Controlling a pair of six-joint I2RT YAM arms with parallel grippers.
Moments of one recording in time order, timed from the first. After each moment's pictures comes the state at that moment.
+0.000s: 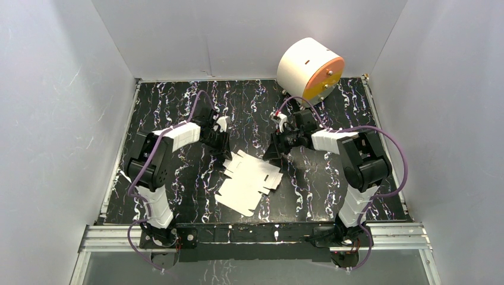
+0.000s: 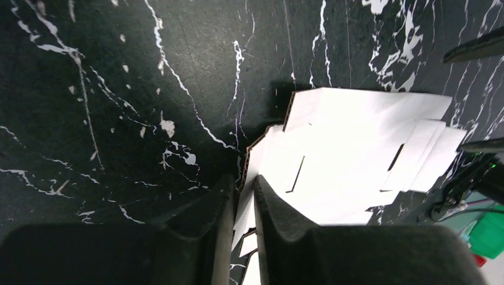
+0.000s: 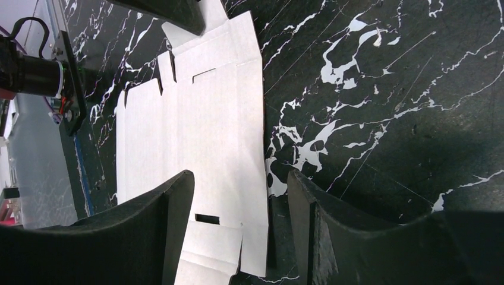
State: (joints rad) left arm -0.36 1.86 1.15 -0.49 0.44 -0.24; right arm 0.39 1.82 0.96 -0.01 -0.91 0.02
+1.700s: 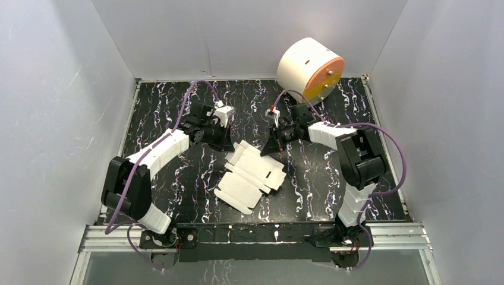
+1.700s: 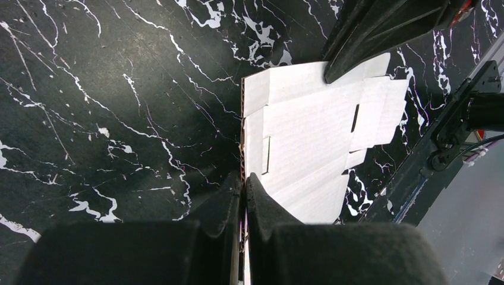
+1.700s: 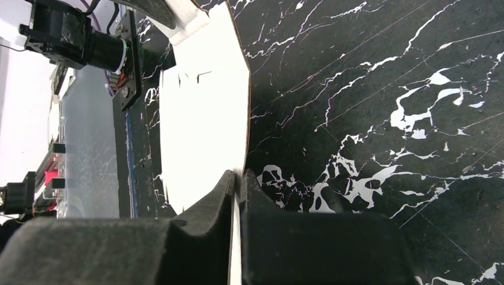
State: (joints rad) left arm -0.41 1.54 1.07 -0.45 0.55 -0.04; right arm 0.41 1.85 1.10 -0.18 -1.09 -0.08
